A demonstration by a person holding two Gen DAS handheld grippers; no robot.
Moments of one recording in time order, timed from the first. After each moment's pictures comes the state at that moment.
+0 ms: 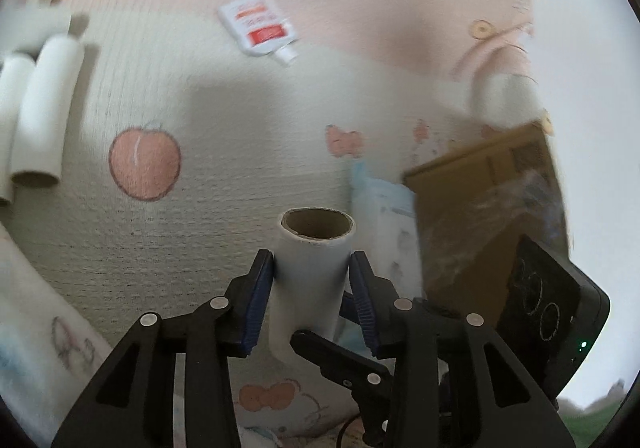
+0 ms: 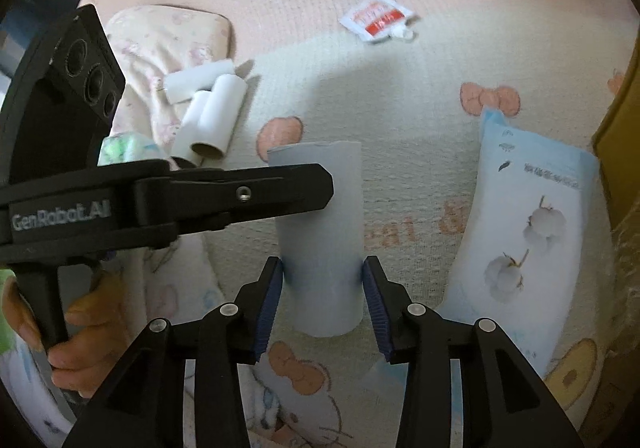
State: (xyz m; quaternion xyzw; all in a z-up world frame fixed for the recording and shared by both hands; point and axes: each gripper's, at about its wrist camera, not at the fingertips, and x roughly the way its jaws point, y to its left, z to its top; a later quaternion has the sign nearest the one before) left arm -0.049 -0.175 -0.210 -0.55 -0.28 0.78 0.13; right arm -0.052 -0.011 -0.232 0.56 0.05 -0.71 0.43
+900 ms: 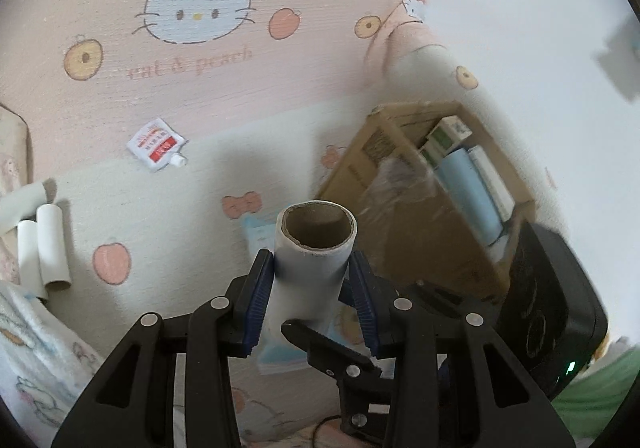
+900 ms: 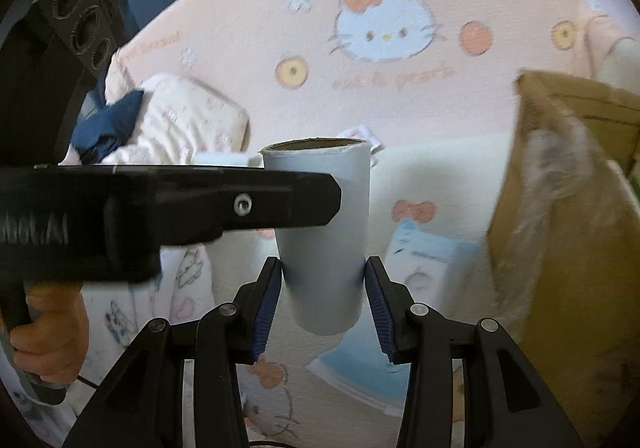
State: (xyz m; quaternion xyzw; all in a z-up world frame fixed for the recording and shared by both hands) left arm -0.039 -0.074 -0.089 -0.48 -0.13 0.85 0.17; right arm -0.036 0.070 -0.144 0.39 0.04 -0.82 0.42
